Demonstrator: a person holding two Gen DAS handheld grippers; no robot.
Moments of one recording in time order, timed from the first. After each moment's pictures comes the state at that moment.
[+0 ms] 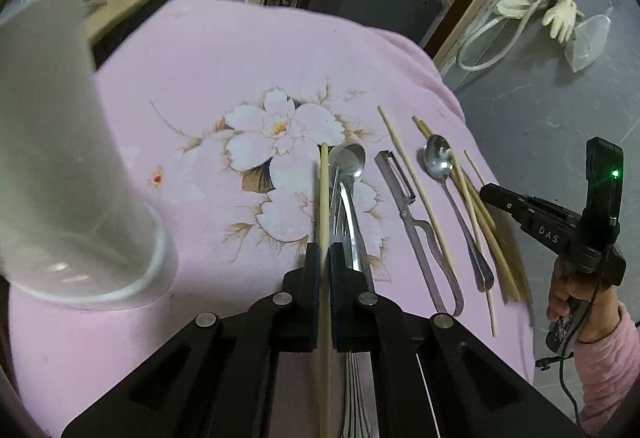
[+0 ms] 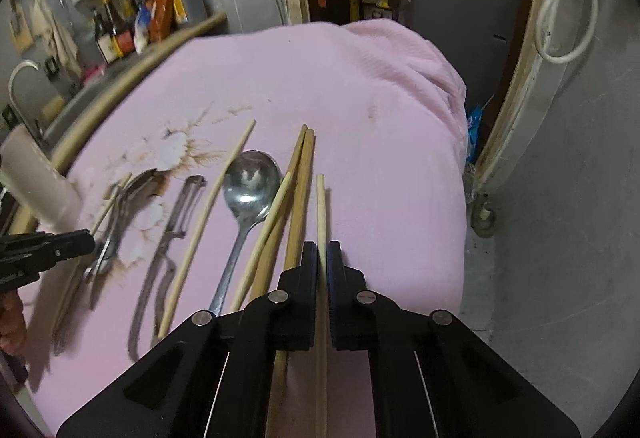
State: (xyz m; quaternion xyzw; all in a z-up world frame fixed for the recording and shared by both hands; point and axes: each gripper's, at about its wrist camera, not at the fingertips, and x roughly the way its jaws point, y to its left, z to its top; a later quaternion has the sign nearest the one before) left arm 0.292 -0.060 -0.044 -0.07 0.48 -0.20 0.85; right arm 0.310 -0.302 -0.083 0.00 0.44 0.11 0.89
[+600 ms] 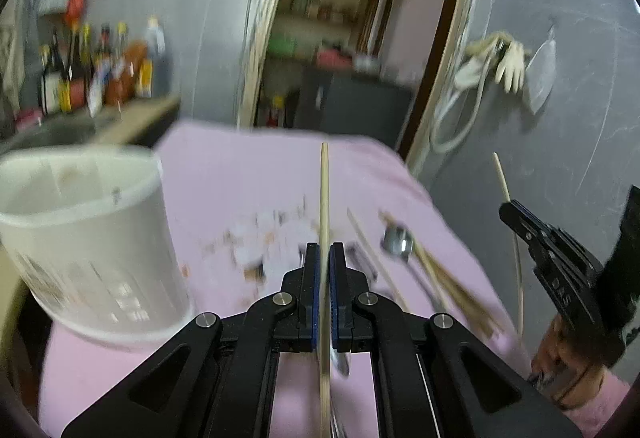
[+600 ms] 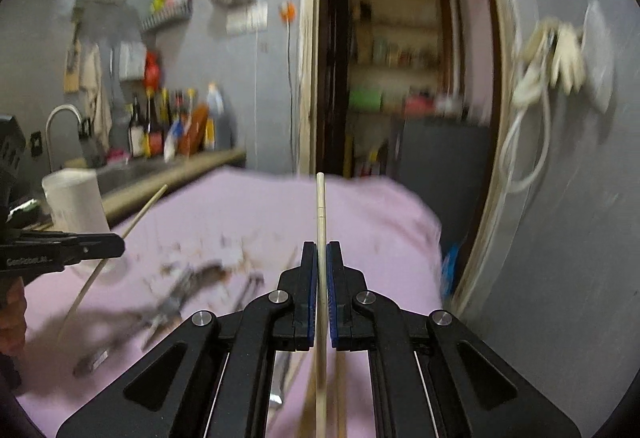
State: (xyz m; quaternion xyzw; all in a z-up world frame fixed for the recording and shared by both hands) left arm 0.241 -0.069 0.006 -0.06 0.26 -0.20 0.94; right arm 0.208 -0.255 -0.033 -0.04 0.12 0.07 0.99
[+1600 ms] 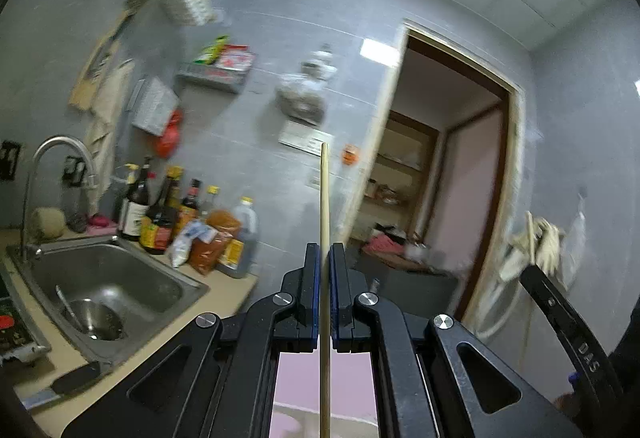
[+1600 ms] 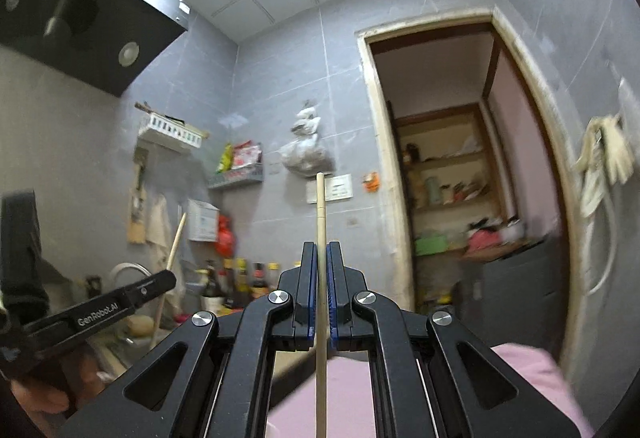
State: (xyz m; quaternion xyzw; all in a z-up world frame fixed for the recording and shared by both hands) left arm 0.238 0.138 0.116 -0.17 -0.02 -0.09 0.98; right arm 0.217 -0.094 0.069 0.06 -0.11 0.19 0.97
